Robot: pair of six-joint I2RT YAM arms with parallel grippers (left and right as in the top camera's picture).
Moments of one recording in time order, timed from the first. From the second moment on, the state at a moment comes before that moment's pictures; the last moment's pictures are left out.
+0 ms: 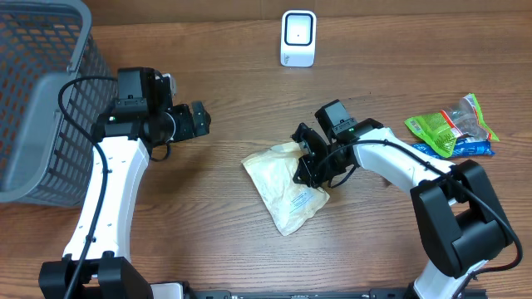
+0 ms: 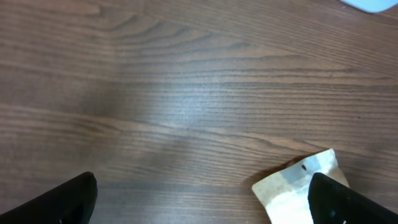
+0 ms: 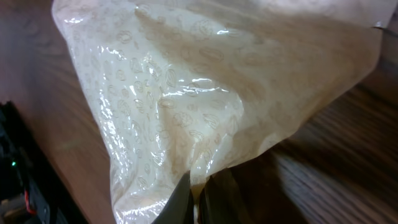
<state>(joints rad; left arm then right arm) 0.05 1.52 1.23 -0.79 0.18 -0.21 0.47 1.88 1.13 -0.64 -0.59 0.04</state>
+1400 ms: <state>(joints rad) 0.05 1.52 1.23 -0.78 0.19 -0.18 1.18 2.12 1.52 -1.14 0.78 0.48</state>
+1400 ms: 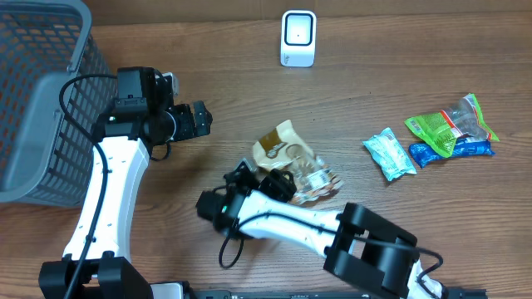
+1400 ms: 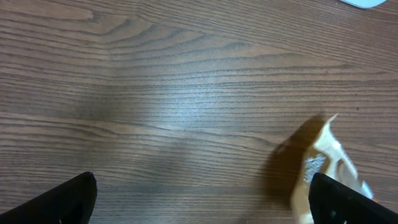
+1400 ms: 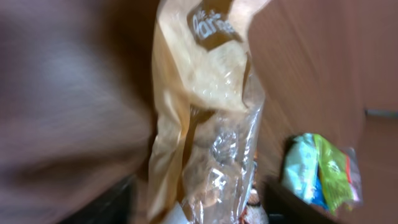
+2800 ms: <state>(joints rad) 0.05 1.52 1.23 -0.78 0.20 -0.18 0.37 2.21 1.54 -0.40 -0.61 -0.35</state>
